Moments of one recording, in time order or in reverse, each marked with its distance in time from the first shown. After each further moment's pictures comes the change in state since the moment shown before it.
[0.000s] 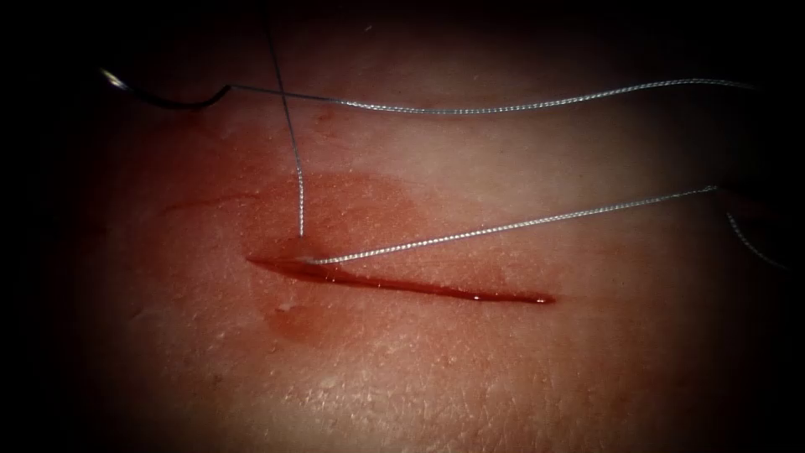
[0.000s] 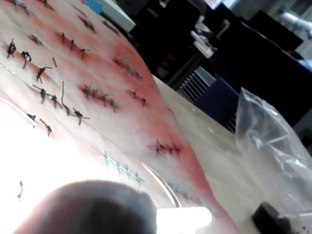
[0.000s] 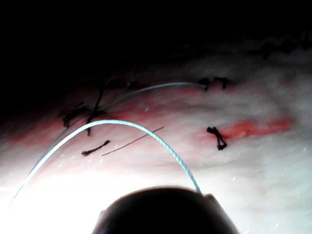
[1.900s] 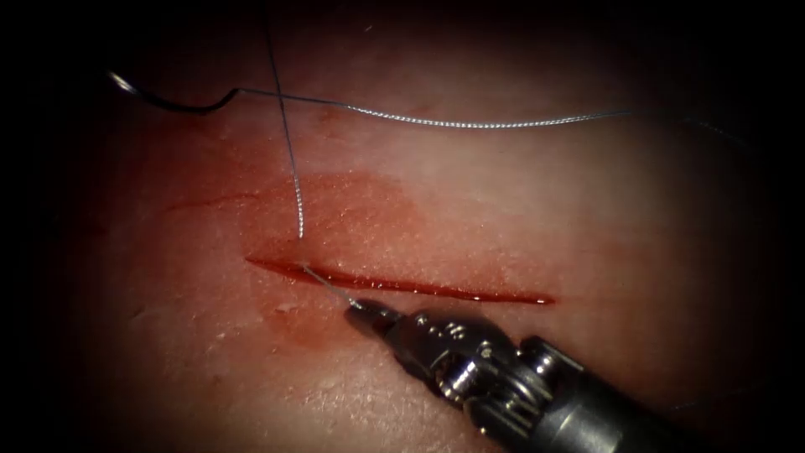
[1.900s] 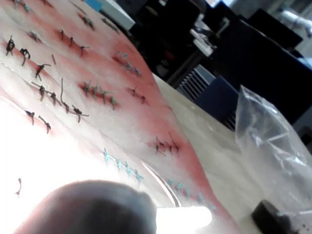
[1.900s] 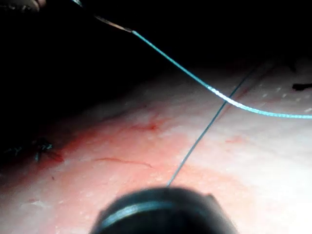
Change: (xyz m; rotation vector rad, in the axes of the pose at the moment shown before) right arm -0.007 -0.026 0.012 0.241 -0.100 -0.423; left arm 0.000 0.000 0.000 -0.009 0.007 -0.005
